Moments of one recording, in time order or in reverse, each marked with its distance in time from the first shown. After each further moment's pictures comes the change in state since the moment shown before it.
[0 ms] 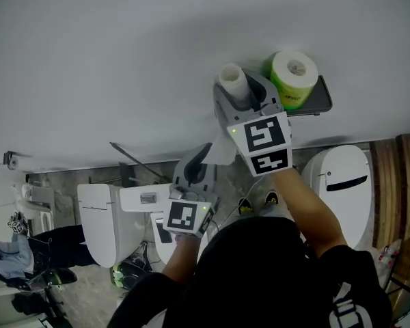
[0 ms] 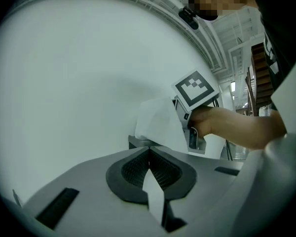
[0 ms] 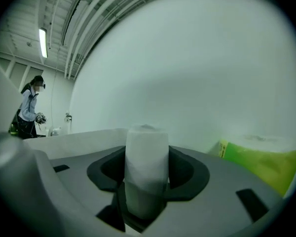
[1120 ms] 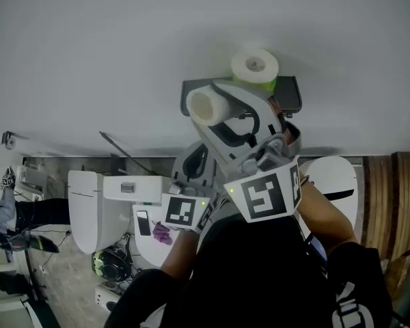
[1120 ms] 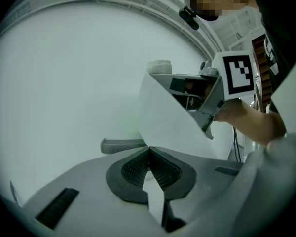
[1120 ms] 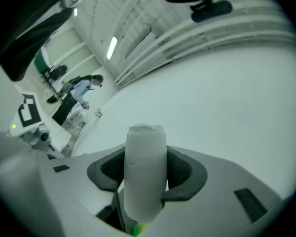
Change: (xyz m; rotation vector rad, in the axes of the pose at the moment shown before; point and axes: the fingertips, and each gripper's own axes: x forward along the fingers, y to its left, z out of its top) left arm 0.042 -0.087 0.003 0.020 -0.047 0.087; right arm -0.129 -0.001 0.064 -0.526 -0.395 0.205
